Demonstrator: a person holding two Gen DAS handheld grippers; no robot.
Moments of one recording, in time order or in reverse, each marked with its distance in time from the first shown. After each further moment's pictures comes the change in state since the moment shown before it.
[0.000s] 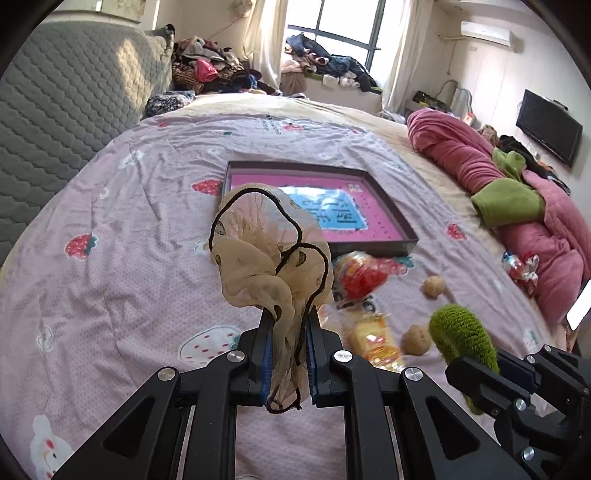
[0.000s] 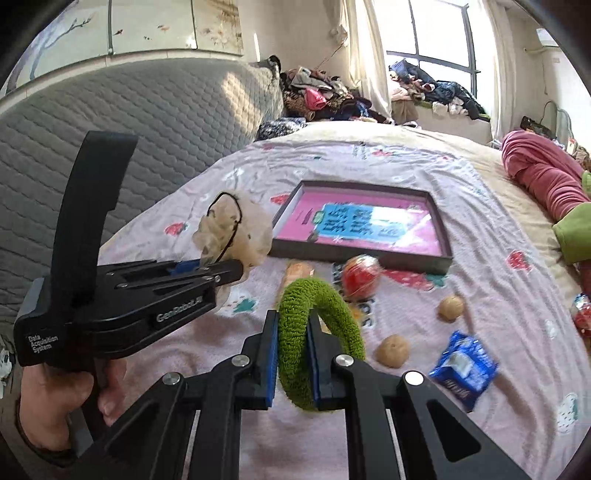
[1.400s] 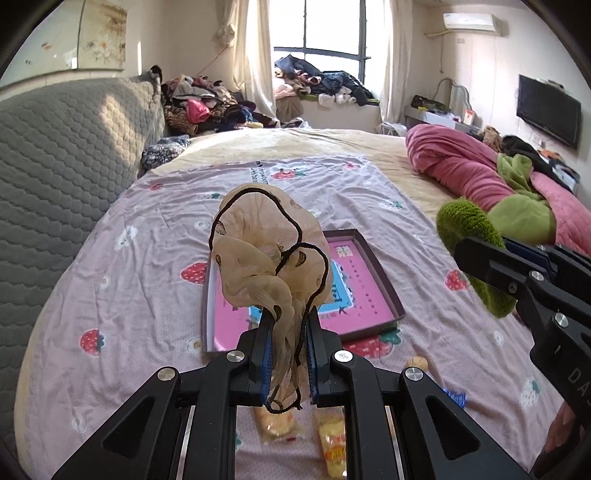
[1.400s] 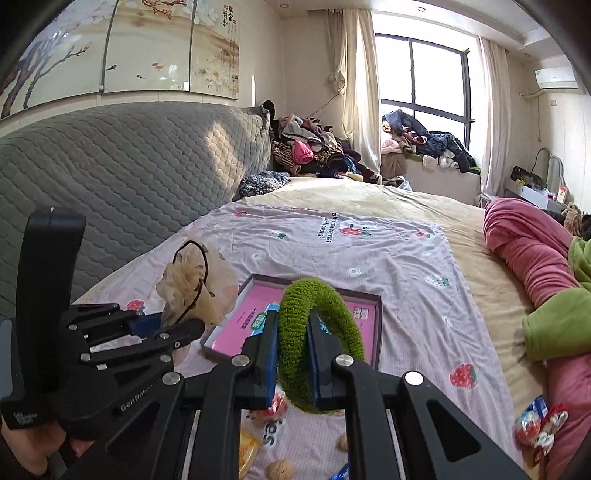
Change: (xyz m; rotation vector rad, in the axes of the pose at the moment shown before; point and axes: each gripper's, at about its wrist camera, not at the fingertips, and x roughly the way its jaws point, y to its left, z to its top) left arm 0.002 -0.069 0.114 0.083 -0.075 0.093; right arm -0.012 -0.078 0.133 -0.087 -0.156 -0.051
